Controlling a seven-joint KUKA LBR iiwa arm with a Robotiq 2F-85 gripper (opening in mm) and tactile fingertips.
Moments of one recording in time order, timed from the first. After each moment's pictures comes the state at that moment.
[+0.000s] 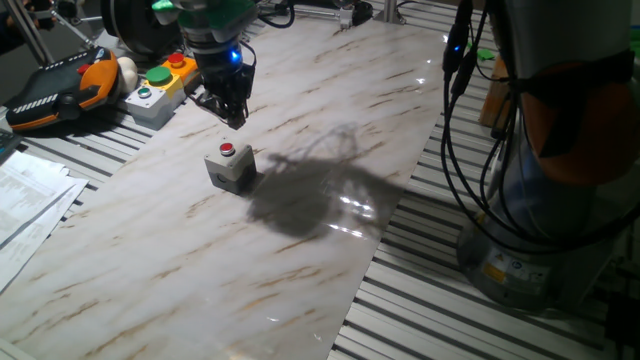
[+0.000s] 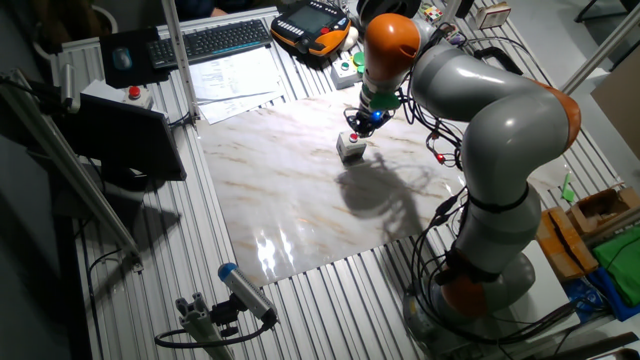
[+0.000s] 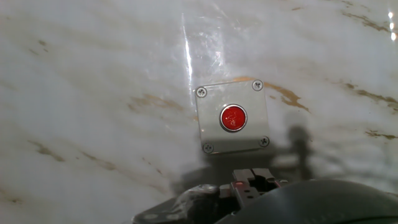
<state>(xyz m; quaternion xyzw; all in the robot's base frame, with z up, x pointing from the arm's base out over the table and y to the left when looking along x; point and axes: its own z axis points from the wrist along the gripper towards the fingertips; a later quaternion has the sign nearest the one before) 0.540 0.061 0.192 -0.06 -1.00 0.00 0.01</state>
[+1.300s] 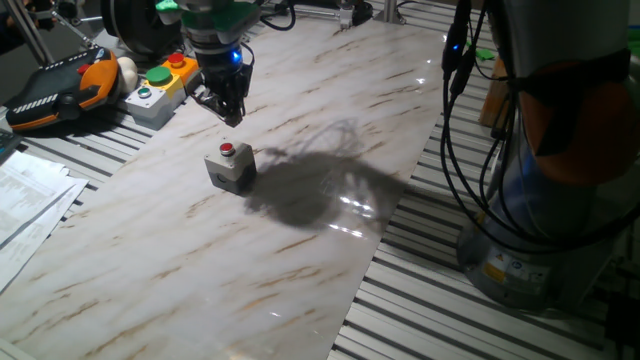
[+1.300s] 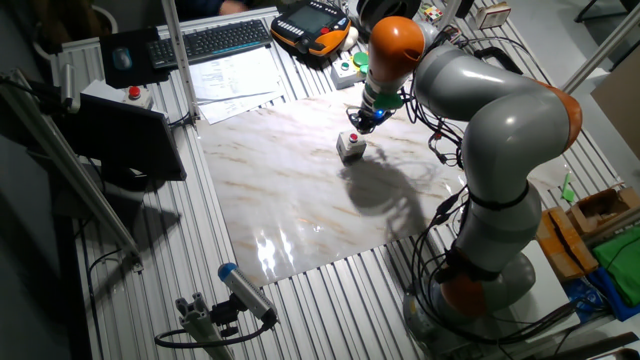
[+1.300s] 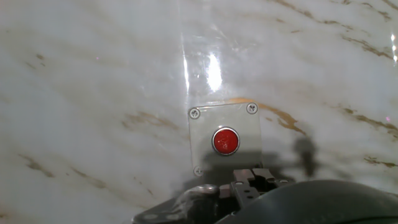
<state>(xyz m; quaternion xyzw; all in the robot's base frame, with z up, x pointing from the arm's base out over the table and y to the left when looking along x) 0.559 0.046 0.179 -0.04 -1.00 0.00 -0.01</state>
